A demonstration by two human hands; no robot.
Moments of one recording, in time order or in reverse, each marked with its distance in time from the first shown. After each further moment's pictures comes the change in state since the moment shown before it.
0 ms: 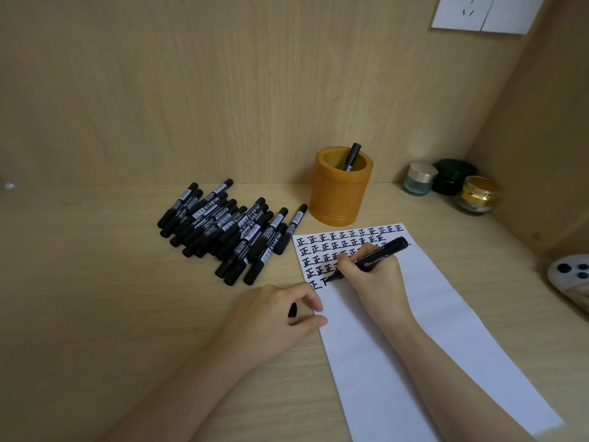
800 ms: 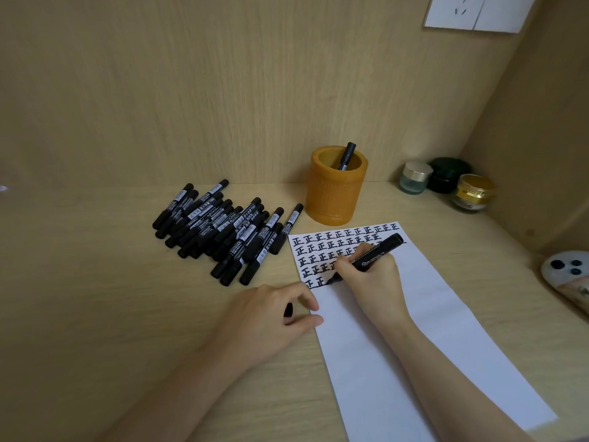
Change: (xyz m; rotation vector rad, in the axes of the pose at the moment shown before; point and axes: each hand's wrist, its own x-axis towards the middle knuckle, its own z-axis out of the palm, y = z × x) left_hand 0.000 -0.001 0.000 0.029 0.014 0.002; right_hand -0.004 -0.005 0.000 -0.027 -0.001 0.019
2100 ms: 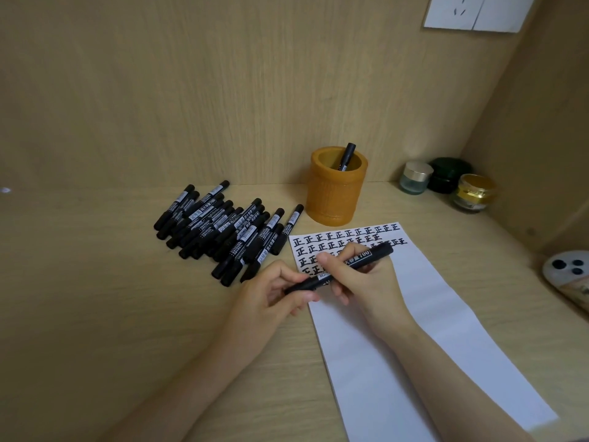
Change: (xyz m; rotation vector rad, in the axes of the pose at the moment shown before) left_hand 0.001 0.003 0.003 -0.814 0.155 -0.037; right_hand -0.015 -0.021 -0.002 0.464 -0.259 -0.083
